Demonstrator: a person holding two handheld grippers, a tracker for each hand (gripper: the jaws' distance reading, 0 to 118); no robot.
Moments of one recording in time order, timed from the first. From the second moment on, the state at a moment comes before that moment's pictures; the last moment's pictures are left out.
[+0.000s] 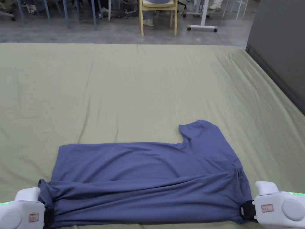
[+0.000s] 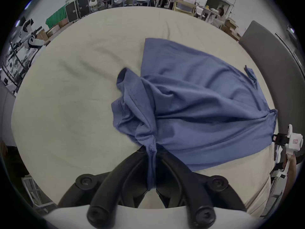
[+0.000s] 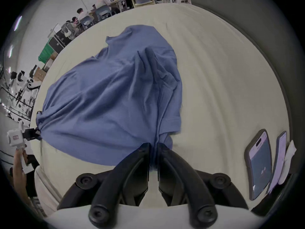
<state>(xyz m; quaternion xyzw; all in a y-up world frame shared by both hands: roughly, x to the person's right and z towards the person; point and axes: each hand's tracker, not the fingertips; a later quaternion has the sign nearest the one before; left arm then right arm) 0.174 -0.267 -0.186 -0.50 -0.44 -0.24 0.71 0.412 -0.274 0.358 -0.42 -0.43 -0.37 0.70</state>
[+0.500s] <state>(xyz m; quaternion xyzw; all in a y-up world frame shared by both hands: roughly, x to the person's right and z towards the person) 0.146 -0.160 -0.168 -0.41 -0.49 -0.09 0.77 0.384 -0.162 0.343 -0.32 -0.48 -0.24 0.78</state>
